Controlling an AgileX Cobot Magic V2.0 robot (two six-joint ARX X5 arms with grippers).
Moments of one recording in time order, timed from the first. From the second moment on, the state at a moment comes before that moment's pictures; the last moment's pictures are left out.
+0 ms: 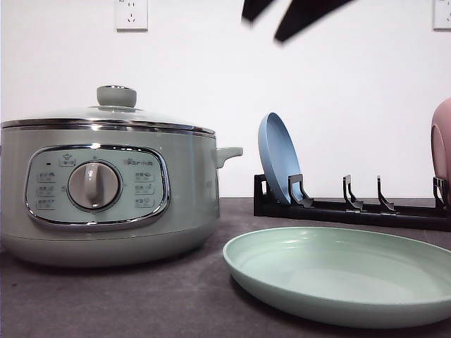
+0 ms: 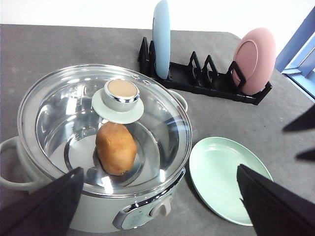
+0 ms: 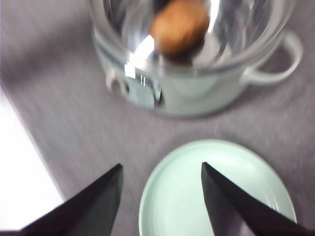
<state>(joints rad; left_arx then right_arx) 0.00 0.57 0.92 -0.80 0.60 -0.02 0.86 1.16 1.19 -0.78 -0.12 0.03</state>
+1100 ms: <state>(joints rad) 0.00 0.79 1.13 -0.87 0.59 -0.07 0.61 1.13 1.24 -0.75 -0.58 0.02</state>
